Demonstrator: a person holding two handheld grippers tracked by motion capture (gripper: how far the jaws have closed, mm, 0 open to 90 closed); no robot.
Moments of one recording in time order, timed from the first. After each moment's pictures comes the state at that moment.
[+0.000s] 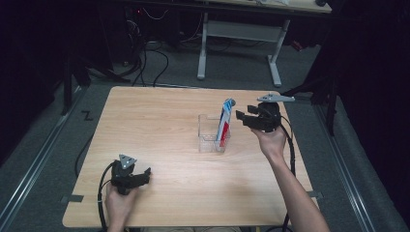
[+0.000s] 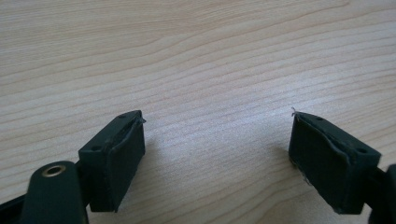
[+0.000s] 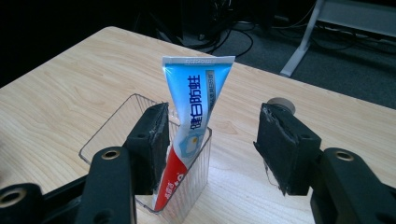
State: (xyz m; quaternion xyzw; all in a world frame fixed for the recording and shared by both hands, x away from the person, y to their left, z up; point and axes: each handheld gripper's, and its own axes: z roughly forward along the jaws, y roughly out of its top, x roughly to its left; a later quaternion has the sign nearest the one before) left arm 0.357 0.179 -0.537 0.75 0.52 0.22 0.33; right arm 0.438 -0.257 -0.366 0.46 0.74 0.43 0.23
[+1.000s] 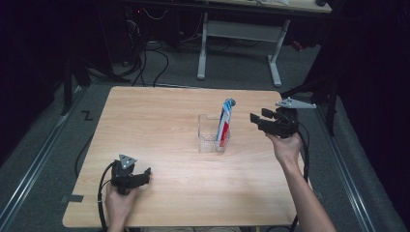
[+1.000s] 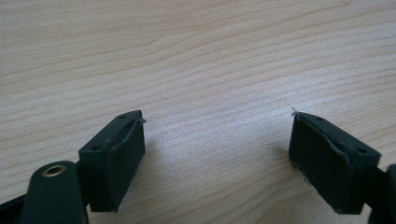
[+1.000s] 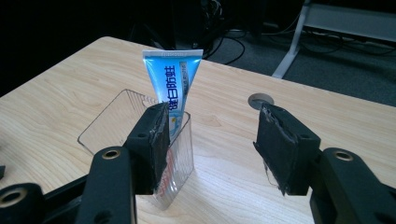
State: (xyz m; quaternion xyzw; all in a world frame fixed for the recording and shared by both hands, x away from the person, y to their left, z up) left arm 0.357 0.179 -0.537 0.75 0.52 0.22 0.33; right arm 0.410 -0.294 -0.359 0.47 0.73 0.44 0.24
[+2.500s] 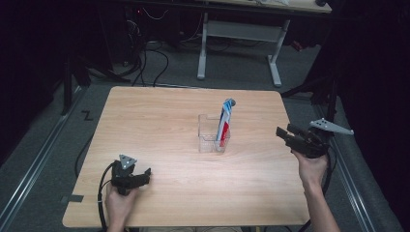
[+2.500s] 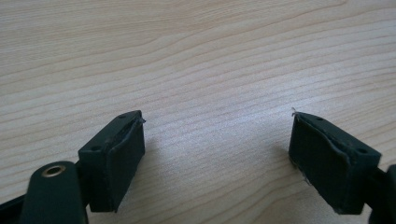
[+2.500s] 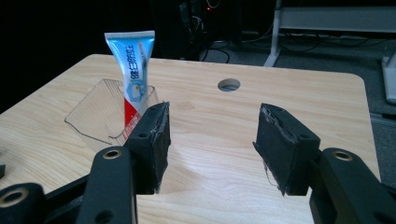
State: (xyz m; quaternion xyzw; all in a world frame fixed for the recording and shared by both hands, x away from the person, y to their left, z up) left arm 0.356 0.179 -0.537 0.76 0.52 0.22 0.33; right arm 0.356 -0.363 -0.380 0.51 0.67 0.48 0.24
